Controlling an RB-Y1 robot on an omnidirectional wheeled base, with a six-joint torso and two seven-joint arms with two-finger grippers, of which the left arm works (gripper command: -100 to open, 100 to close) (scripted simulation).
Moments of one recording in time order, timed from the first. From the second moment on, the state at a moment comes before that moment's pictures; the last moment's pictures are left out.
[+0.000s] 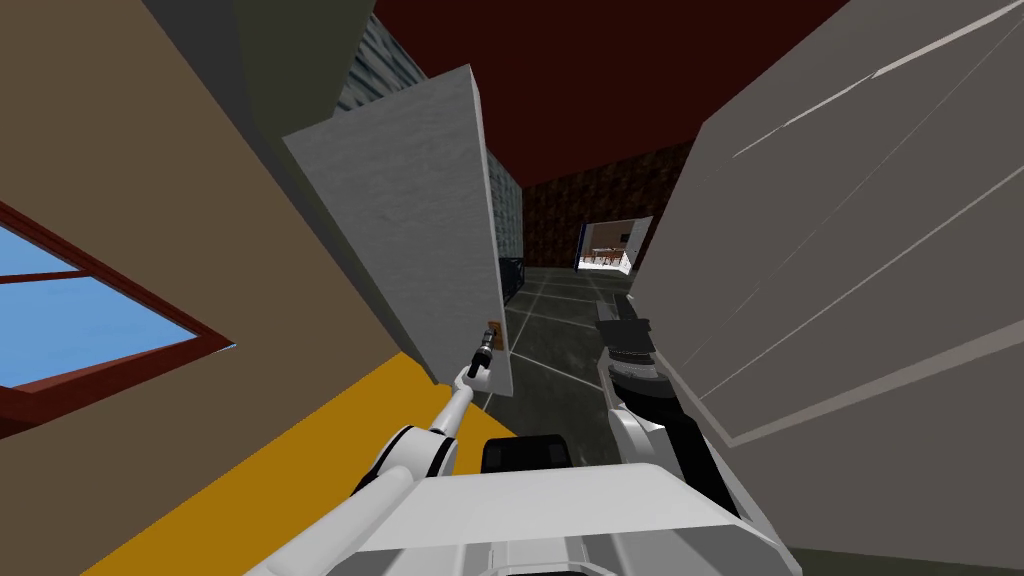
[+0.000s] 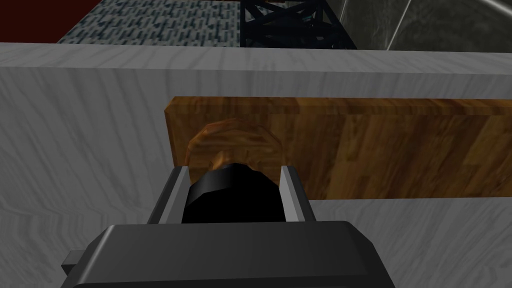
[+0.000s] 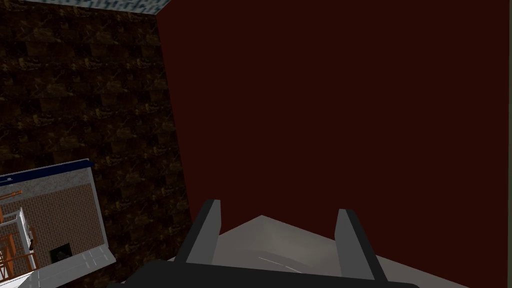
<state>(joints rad) -0.45 0.06 -0.06 -0.66 0.02 -0.48 0.09</state>
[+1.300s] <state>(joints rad) -0.45 0.11 0.06 -0.67 0.05 -0.47 0.05</state>
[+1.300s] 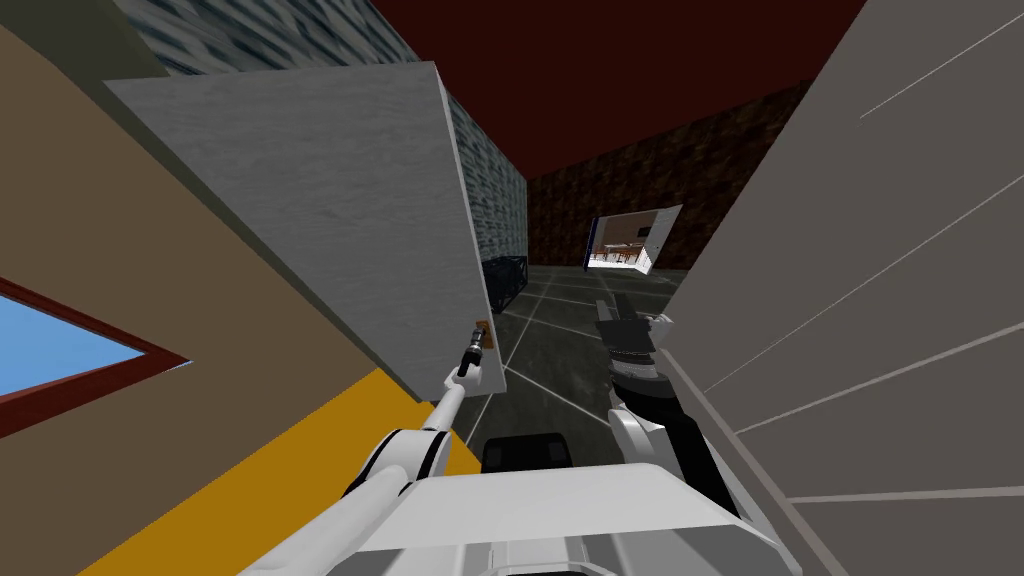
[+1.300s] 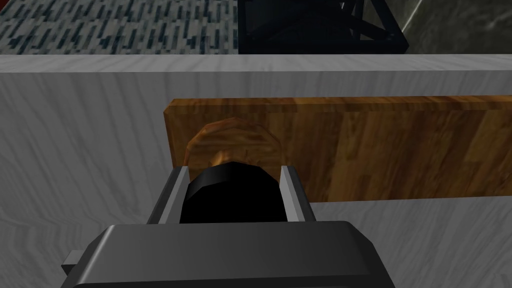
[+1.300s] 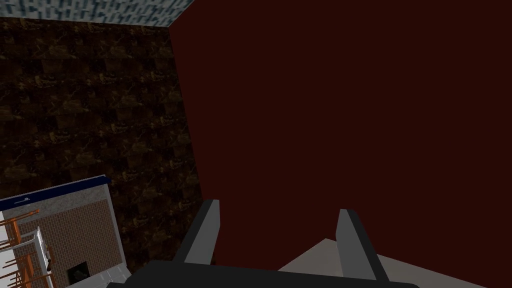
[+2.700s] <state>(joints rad) -0.44 0.15 0.21 -0.65 0.10 -0.46 -0.01</state>
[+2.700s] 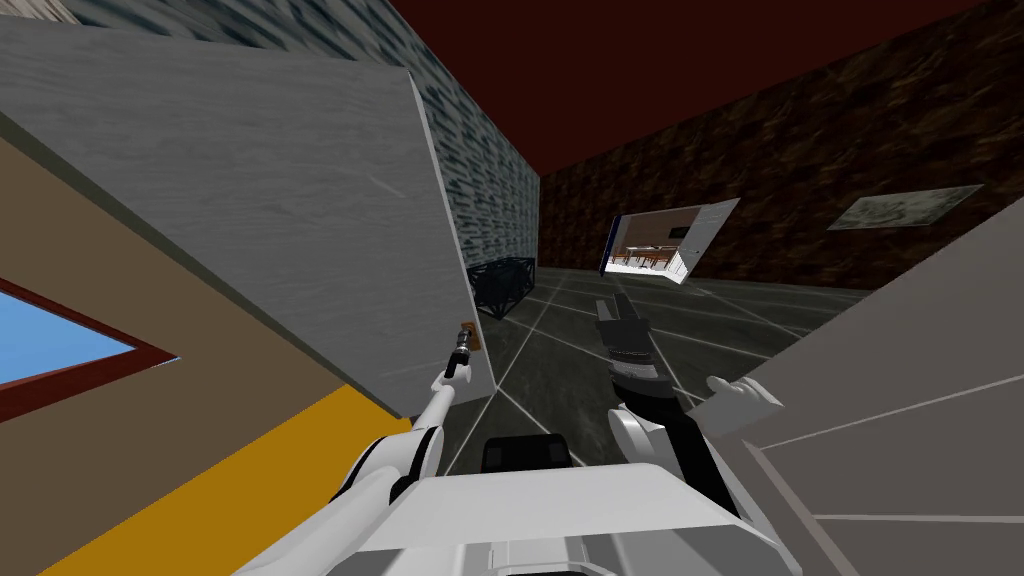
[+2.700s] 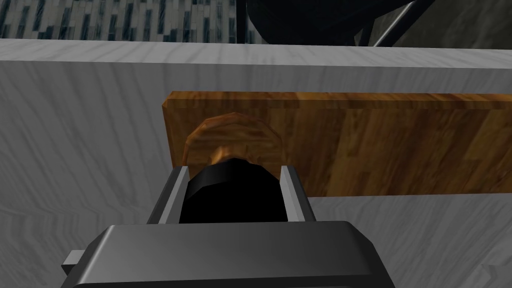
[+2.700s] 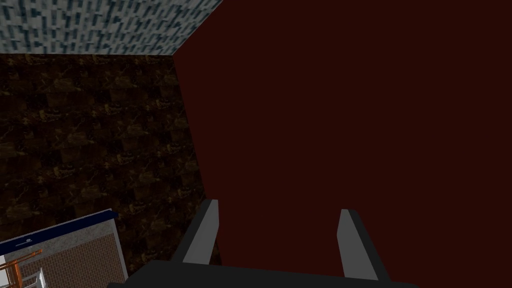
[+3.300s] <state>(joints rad) -0.44 0.17 0.25 -0.64 0.11 -0.47 -0.02</state>
